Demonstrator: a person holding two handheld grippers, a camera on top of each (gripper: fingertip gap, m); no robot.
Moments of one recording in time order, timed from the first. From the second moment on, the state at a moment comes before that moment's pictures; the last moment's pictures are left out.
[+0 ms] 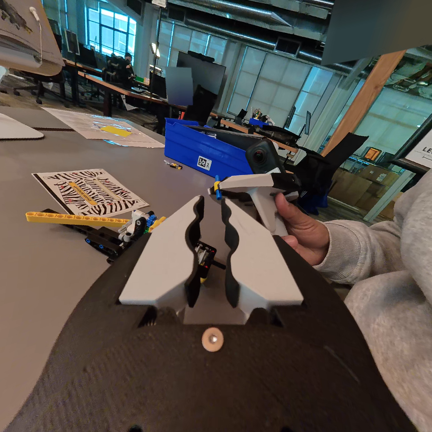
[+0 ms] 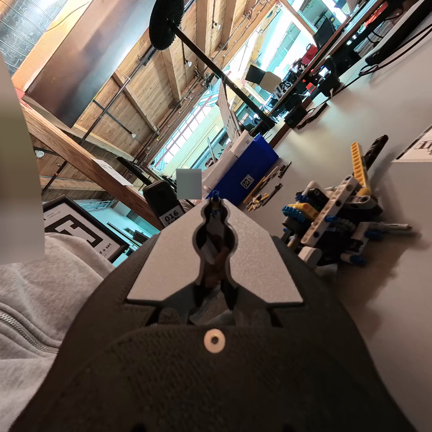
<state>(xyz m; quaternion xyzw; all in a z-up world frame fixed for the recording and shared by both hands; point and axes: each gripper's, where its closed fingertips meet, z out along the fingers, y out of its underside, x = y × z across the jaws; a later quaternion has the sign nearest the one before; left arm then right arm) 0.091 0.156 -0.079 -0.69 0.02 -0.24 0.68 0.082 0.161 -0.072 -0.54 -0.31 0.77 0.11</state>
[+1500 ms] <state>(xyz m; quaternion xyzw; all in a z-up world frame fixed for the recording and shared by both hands) 0.090 0.153 -0.078 -0.69 0.02 -0.25 0.68 0.078 0.155 -0.079 -0.53 -0.33 0.77 0.09</state>
